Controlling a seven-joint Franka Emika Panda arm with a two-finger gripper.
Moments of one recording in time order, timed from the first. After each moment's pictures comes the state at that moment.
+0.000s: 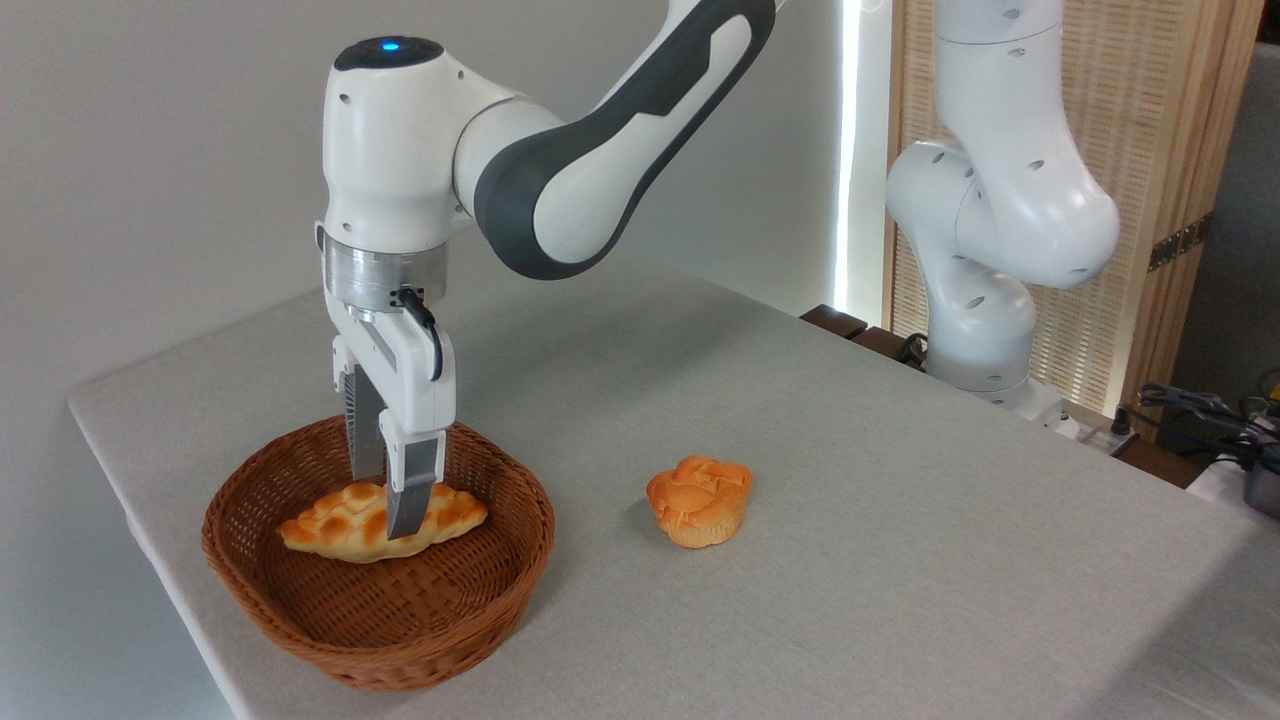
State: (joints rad) arm -0.13 0.13 -0.10 -1.95 -0.08 2.35 0.72
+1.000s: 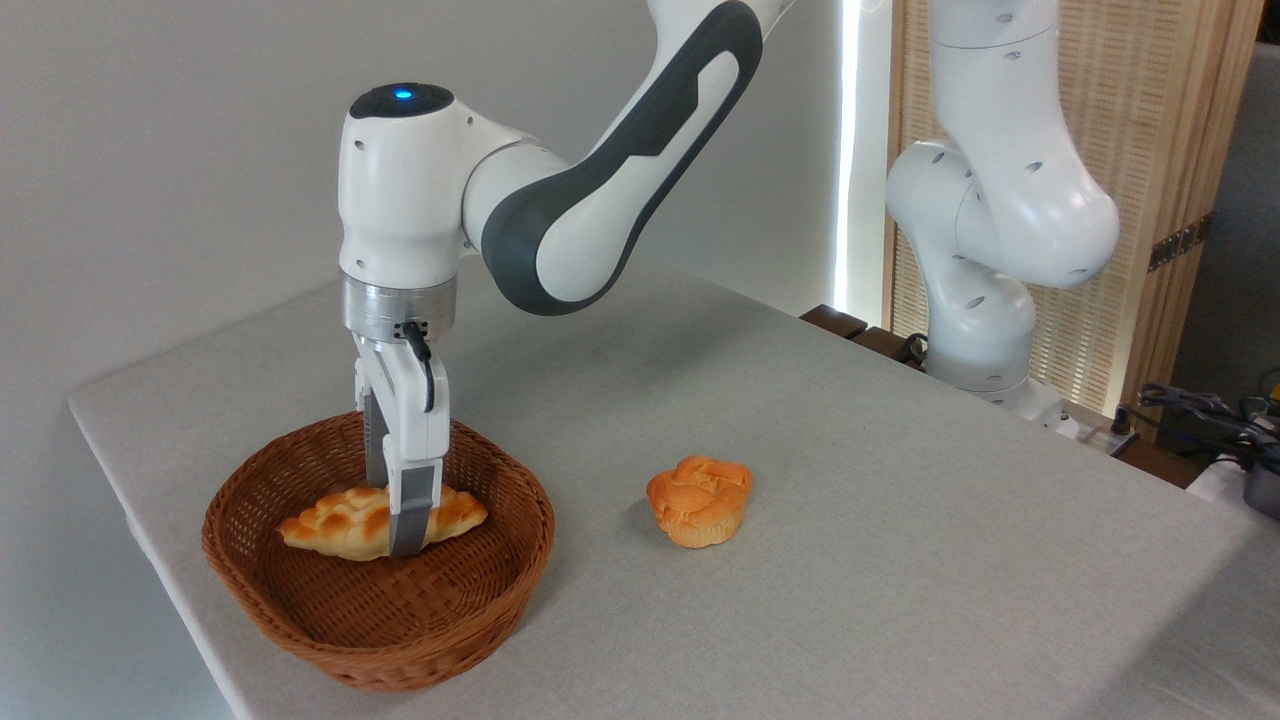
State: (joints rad) arm -0.13 0.15 -0.12 -2.01 -0.08 2.44 0.84
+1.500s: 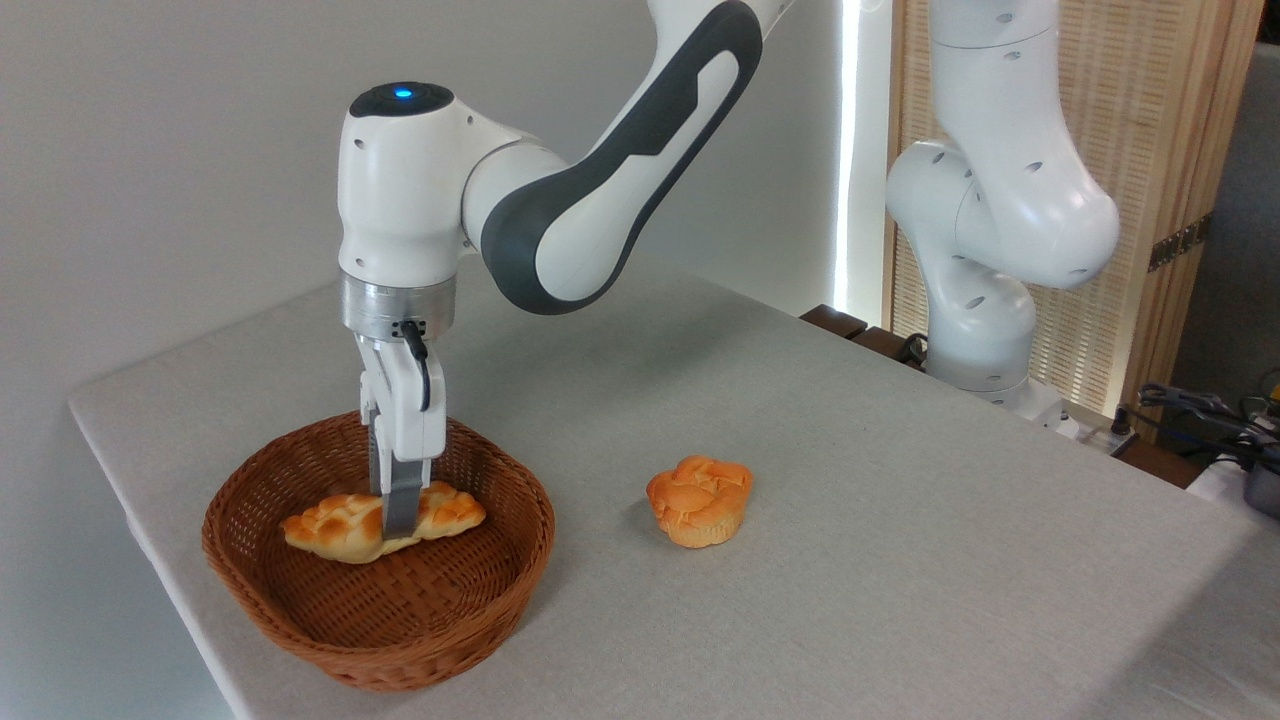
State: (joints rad) arm -0.13 0.15 -0.12 -2.00 -0.08 2.44 0.85
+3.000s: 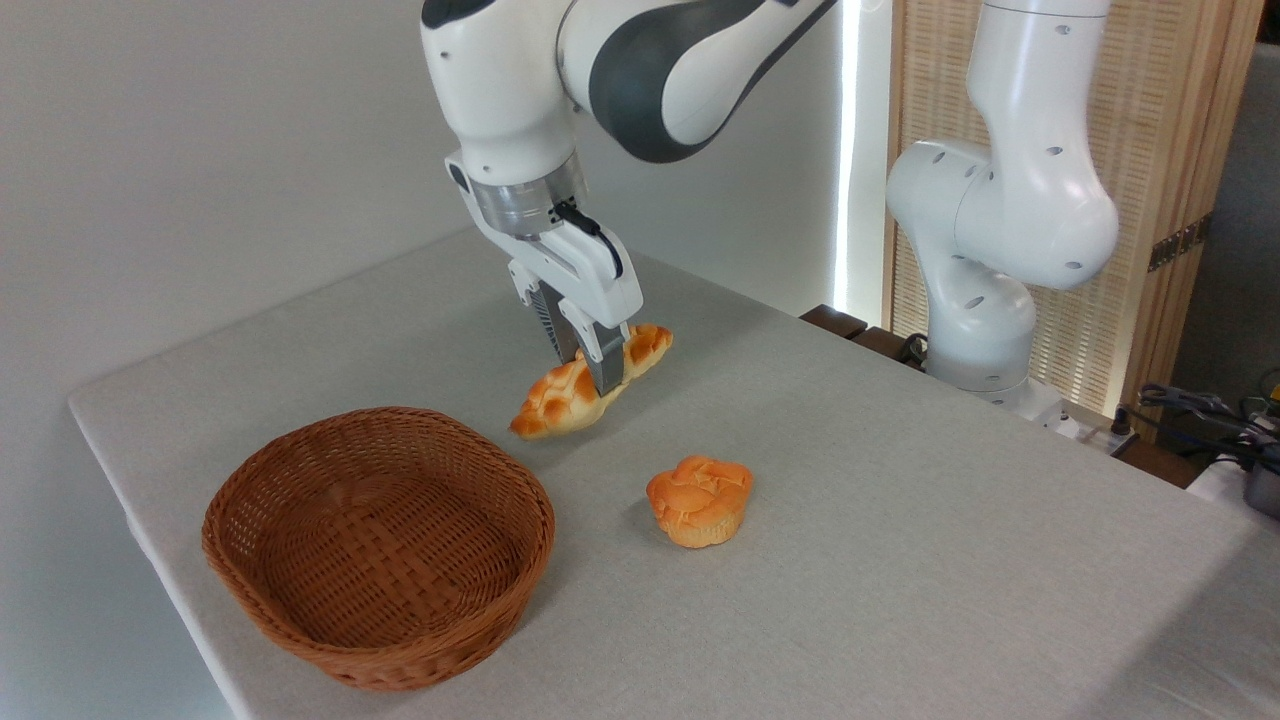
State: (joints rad) arm -0.16 -0.19 -0.07 -2.15 -0.21 1.80 0.64
